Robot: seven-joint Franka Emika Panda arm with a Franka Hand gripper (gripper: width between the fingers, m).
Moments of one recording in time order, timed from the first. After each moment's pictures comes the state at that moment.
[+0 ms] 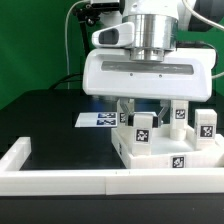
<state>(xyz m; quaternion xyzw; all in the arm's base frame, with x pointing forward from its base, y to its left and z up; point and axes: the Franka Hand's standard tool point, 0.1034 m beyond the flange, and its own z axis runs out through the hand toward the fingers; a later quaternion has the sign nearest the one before) 0.583 0.009 0.075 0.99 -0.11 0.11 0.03</state>
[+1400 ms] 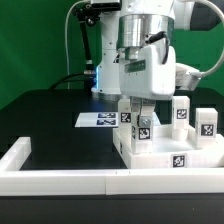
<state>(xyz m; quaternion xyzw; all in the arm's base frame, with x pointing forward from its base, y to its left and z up) 0.578 0.005 0.075 0.74 -0.66 0.10 -0.04</state>
